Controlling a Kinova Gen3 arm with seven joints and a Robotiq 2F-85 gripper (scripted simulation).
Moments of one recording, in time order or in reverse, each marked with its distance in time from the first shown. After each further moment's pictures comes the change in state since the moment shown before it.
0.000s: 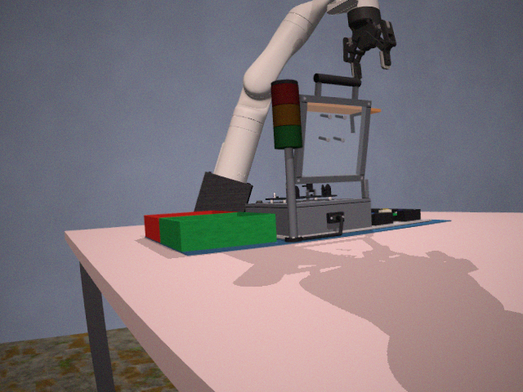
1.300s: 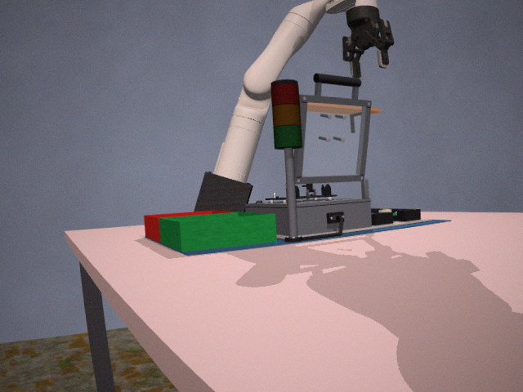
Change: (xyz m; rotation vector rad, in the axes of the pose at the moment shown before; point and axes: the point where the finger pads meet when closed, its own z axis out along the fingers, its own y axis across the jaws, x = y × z) arm 0.000 0.004 -0.004 -0.007 -0.003 0.036
